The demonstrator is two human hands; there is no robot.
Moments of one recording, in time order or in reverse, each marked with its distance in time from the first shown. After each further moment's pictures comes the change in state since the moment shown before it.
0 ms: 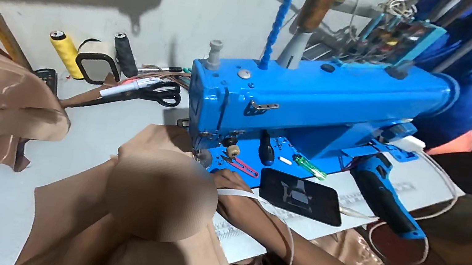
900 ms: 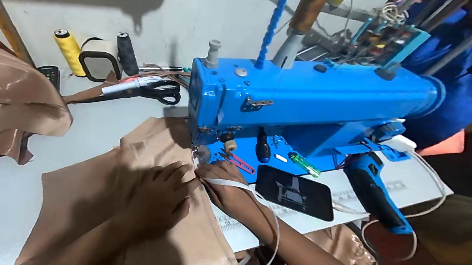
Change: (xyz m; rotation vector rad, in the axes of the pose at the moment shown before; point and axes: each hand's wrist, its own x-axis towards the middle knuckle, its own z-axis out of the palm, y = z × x) left_hand -0.001 0.022 -0.007 -0.025 -0.062 -0.179; right_hand 0.004 0.007 0.008 -0.049 0.020 0.017
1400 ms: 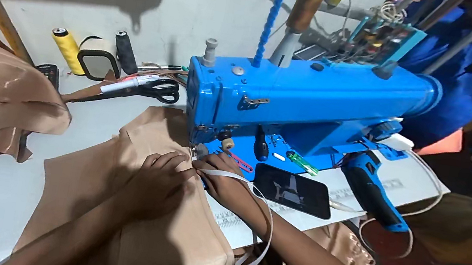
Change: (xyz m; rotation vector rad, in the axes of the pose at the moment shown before) left_hand 0.011 -0.027 0.001 -0.061 0.017 0.081; right_hand 0.011 0.005 0.003 -0.026 -0.004 0.065
